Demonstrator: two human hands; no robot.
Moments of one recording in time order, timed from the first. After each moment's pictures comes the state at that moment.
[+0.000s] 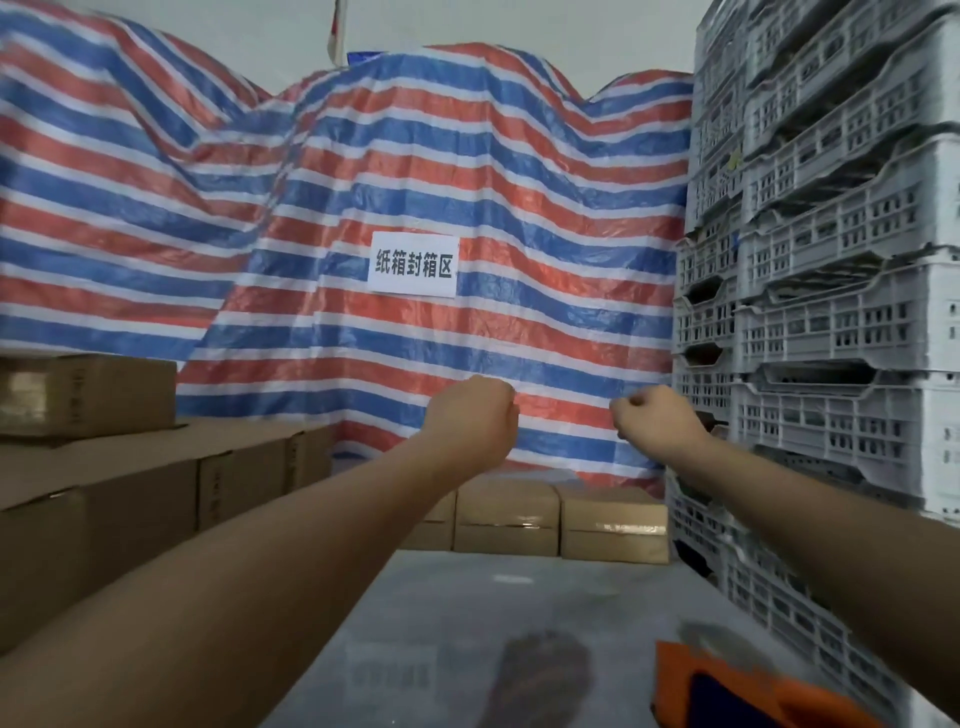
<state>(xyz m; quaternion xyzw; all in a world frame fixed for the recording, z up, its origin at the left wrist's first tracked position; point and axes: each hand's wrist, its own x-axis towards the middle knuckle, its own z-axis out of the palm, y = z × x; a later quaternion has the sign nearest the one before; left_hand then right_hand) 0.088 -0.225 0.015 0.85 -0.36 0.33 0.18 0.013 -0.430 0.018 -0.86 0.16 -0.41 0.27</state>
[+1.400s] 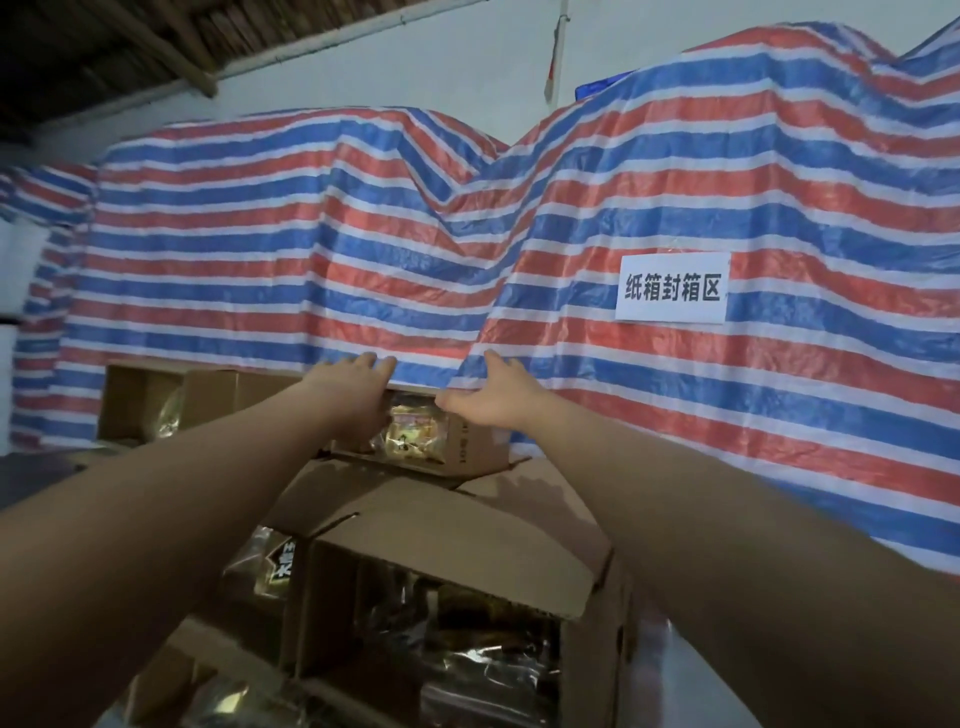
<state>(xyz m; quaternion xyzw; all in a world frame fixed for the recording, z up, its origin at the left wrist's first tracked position) 0.315 0.234 0.050 0.95 -0.03 0.31 -0.08 0.311 0.038 0.067 -0.93 -0.12 -0.24 0.24</state>
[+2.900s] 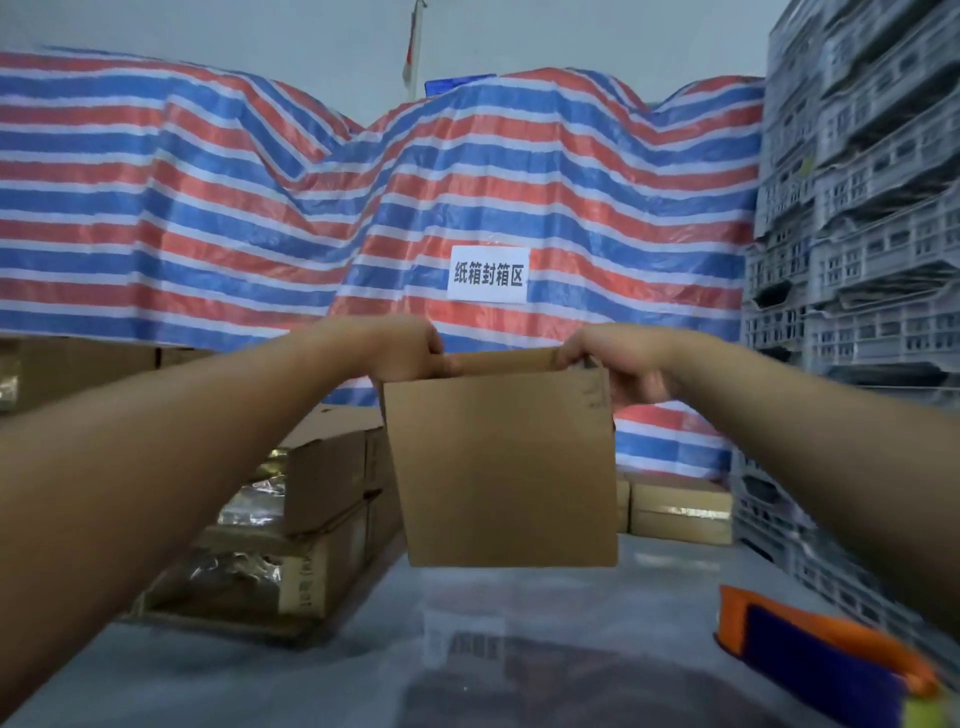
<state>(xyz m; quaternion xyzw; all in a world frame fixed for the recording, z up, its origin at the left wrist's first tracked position) 0.028 -0.005 0.080 0.93 -0.31 0.19 0.07 -0.054 -0.238 0.082 -0.88 0.02 -0.07 0.47</state>
